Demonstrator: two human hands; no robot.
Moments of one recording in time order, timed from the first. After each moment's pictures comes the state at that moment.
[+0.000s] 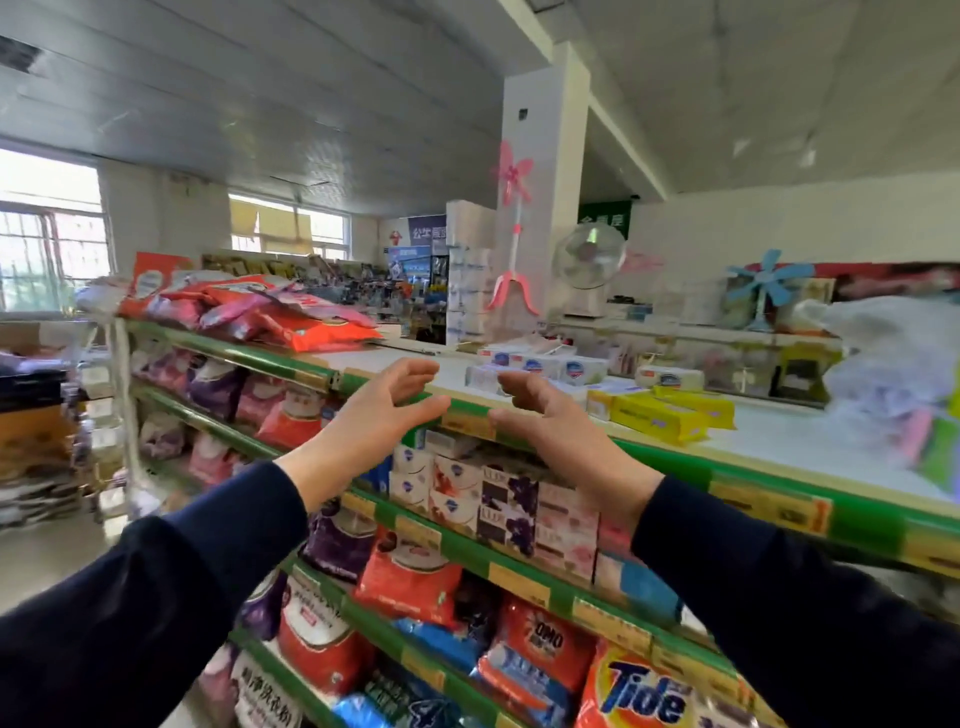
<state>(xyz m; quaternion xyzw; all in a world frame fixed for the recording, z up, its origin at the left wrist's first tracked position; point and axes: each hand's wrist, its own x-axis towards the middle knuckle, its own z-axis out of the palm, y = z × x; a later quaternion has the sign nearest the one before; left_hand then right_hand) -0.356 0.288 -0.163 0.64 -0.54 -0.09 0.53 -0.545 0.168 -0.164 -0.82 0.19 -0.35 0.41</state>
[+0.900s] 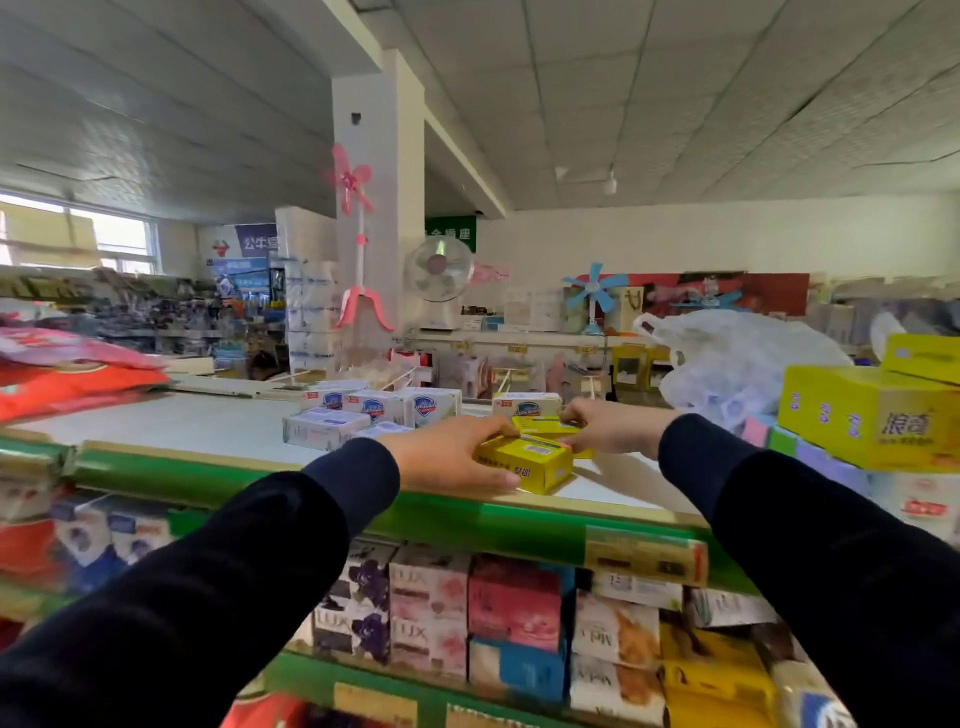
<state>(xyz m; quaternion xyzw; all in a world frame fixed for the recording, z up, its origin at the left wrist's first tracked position) -0.450 0.025 -0.143 0.57 -0.80 -0.07 0.15 -0.673 -0.070 -0.124 -0.84 0.52 -0.11 0.14</state>
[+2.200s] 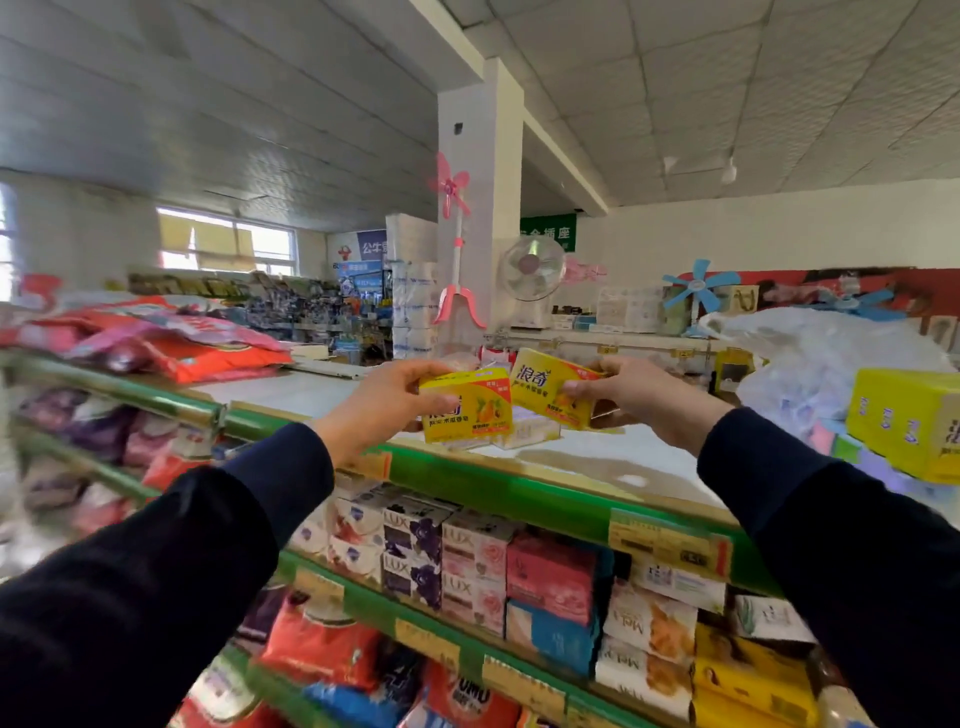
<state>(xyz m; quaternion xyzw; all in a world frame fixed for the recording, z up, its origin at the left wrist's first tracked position) -0.406 0.122 -0.126 0.63 -0.59 -0.14 0.49 -0.664 -0.045 -0.106 -0.79 0.33 -0.32 0.41</state>
